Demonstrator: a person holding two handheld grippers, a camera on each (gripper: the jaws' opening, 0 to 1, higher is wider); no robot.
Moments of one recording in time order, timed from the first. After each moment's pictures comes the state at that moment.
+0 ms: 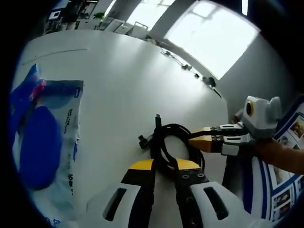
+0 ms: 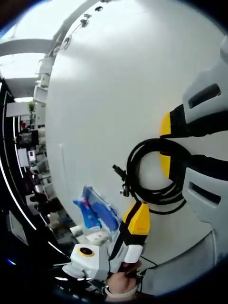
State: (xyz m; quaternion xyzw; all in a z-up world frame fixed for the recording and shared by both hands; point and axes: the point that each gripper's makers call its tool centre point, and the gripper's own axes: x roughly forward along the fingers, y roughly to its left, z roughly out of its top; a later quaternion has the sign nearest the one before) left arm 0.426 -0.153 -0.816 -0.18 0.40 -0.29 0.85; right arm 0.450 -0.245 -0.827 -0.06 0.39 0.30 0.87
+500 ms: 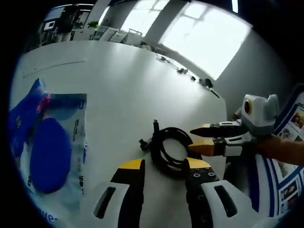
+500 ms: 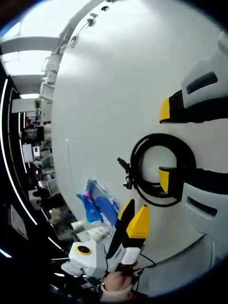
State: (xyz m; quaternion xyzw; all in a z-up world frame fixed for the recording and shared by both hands) left arm 0.422 -0.142 -0.799 -0.15 0.37 -0.30 0.87; right arm 0.445 -0.239 -0.812 -0.06 0.36 0.31 0.88
